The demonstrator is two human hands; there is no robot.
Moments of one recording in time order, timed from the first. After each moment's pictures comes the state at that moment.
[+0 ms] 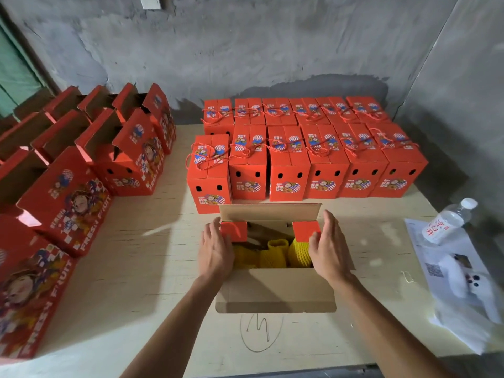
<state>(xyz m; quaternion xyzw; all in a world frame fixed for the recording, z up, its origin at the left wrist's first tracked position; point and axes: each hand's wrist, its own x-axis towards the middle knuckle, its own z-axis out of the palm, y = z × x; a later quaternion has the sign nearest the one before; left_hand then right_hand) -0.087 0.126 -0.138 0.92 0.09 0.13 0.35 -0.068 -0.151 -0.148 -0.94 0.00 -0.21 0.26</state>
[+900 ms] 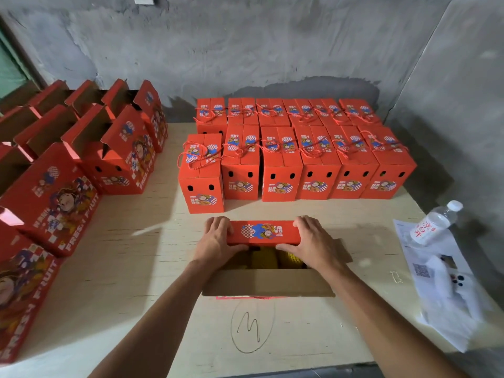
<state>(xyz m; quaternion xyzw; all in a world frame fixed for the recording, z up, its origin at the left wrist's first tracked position) -0.051 0.130 -0.142 0.96 -0.03 0.01 0.29 -0.044 -0.155 -0.137 -0.98 -0.09 -0.06 0.16</state>
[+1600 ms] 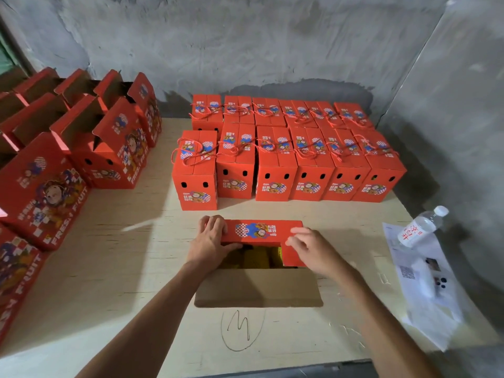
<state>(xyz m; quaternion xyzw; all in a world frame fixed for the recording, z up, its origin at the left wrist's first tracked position) -0.060 0.127 -0.145 0.96 -0.05 0.05 0.28 -0.074 -0.169 -0.096 -0.95 -0.07 0.12 0.29</state>
